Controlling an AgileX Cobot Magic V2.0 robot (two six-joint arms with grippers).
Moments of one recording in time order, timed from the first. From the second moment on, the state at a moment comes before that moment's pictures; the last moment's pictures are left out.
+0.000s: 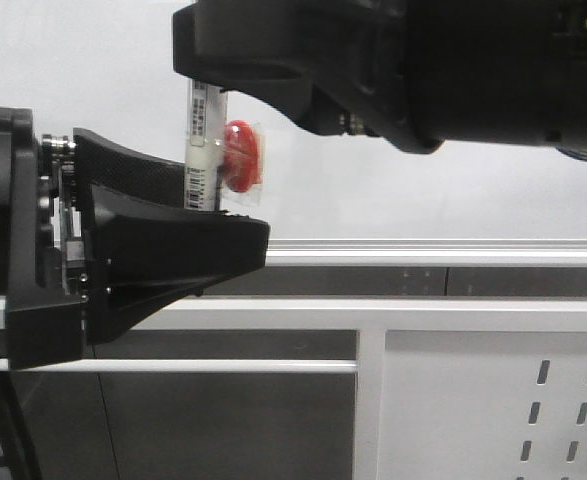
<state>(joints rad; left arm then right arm) -0.49 1.57 -0.34 0.77 -1.14 -0.27 0.86 1.29 -0.42 -0.05 -0.82 0.10</state>
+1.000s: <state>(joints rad) -0.49 1.52 -0.32 0.84 -1.14 -0.29 0.83 1.29 -0.42 -0.03 -0.80 0.09</state>
